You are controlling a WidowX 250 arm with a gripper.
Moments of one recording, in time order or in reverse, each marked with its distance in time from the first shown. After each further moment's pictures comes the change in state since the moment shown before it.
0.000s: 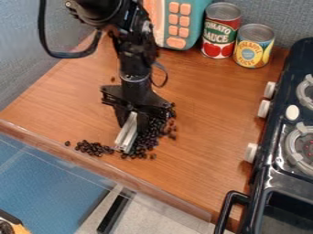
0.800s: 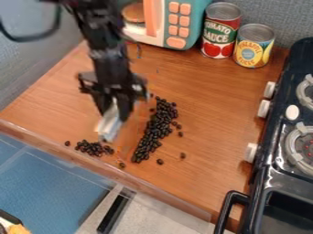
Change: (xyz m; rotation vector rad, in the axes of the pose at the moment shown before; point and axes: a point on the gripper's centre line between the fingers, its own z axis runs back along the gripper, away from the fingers) arm -0.004 0.045 0.051 -0.119 0.005 0.068
